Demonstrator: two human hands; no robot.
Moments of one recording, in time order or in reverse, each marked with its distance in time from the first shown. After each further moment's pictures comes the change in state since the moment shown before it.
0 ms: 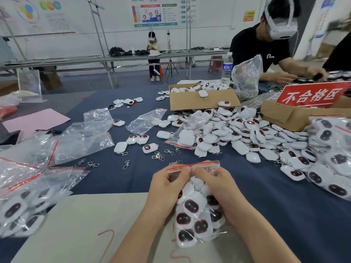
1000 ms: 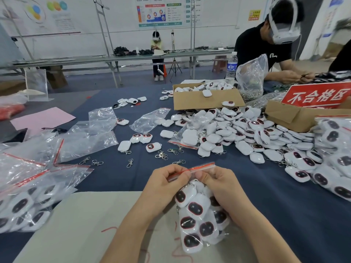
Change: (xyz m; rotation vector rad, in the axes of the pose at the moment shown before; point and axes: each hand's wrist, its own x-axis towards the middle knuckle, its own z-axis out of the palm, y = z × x) left_hand 0.002 0.009 -0.024 0.251 -0.139 0.057; right_hand -0.007 -0.004 -0.001 -0.129 -0.032 -0.130
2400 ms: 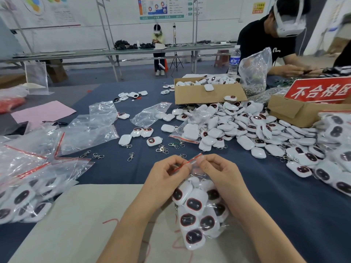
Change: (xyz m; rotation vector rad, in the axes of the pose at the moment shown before) left_hand 0.000 0.001 0.001 0.053 0.038 0.059; right_hand 0.005 0.006 0.000 0.040 0.071 -0.080
